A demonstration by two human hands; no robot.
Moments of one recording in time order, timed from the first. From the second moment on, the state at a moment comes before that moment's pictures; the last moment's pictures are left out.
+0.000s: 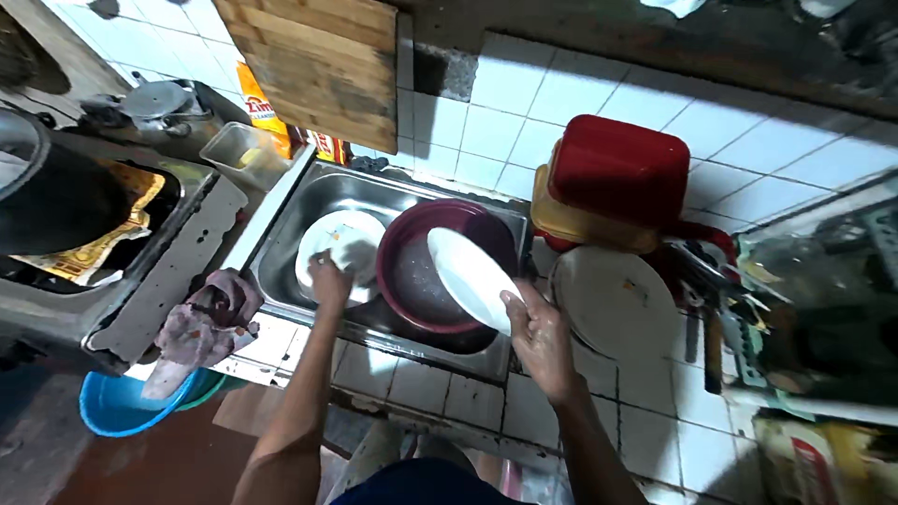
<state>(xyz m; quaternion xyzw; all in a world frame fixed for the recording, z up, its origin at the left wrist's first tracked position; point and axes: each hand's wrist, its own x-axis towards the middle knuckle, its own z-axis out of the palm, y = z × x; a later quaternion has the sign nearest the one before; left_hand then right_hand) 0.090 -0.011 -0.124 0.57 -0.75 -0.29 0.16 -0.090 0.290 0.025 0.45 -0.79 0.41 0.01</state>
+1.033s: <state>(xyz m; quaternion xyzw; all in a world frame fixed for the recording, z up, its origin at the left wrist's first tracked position) 0.108 -0.048 -0.094 0.58 -0.69 -0.23 0.37 -0.155 0.461 -0.065 0.44 -0.87 0.20 0.13</state>
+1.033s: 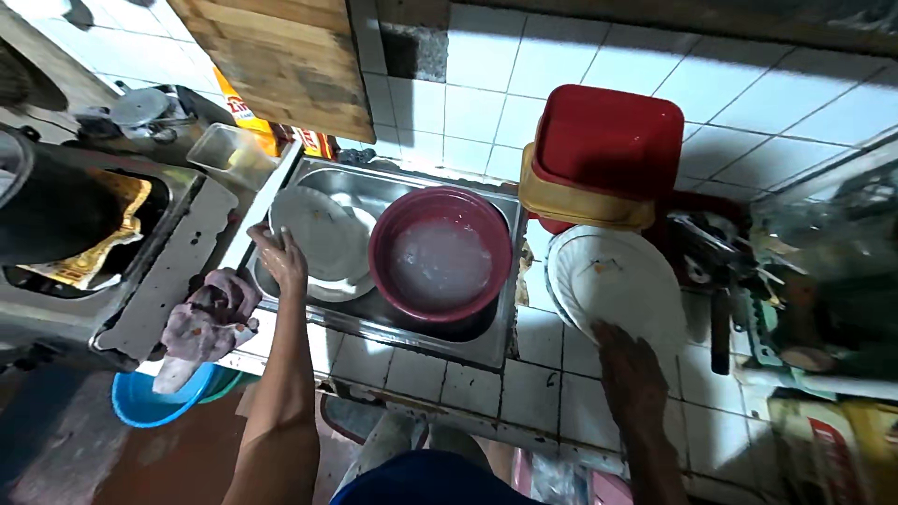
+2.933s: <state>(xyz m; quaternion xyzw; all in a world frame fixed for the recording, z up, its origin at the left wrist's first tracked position) -0.057 0.019 -0.193 0.53 -0.53 -0.65 0.12 -0.160 0.117 -0.170 0.44 -0.82 -0.06 -0.35</state>
